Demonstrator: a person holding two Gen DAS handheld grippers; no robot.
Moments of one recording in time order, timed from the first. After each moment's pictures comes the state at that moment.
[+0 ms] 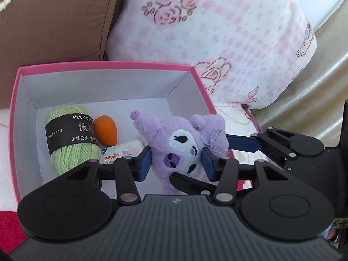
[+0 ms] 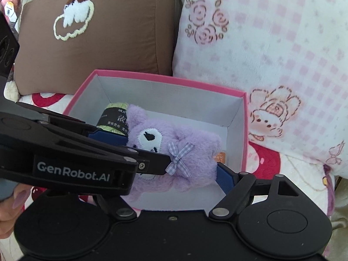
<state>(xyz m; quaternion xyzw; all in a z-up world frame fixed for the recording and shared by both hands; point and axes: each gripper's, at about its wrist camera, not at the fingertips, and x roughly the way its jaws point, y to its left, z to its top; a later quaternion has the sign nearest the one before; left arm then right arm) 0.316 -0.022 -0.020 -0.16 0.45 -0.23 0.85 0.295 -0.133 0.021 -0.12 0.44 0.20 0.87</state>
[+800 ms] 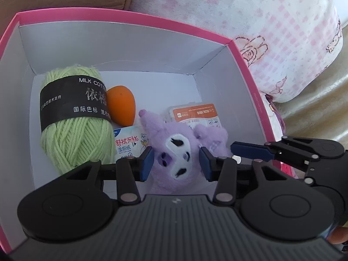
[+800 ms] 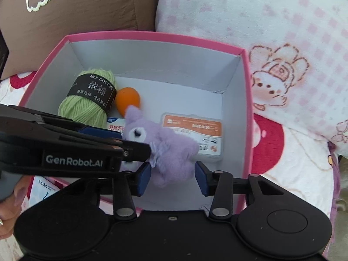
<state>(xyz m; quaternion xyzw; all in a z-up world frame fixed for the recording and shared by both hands) 0.330 -0.020 -0.084 -0.18 0.48 -0.19 0.84 0.312 -0.139 -0.023 -0.13 0.49 0.16 0.85</state>
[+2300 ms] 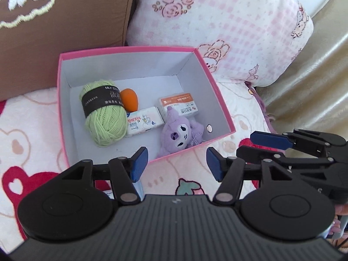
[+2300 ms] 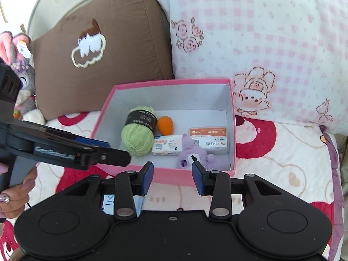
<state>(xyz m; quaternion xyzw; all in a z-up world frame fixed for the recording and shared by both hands) 0.240 0.003 0.030 -0.11 0.48 -0.20 0.85 0.211 -0.183 0.070 -0.01 0.42 0.21 0.88</state>
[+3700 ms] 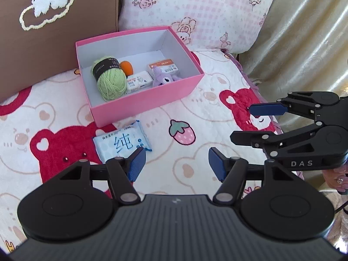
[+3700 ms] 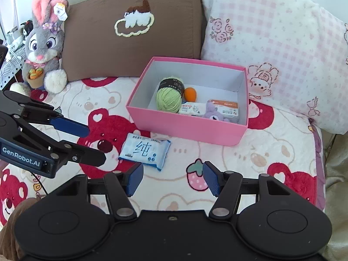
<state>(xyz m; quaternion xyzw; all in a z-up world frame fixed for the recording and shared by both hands) 0.087 0.019 0.073 -0.04 0.48 -0.23 0.84 0.079 -0.153 0.101 -0.09 0.45 0.22 0.86</state>
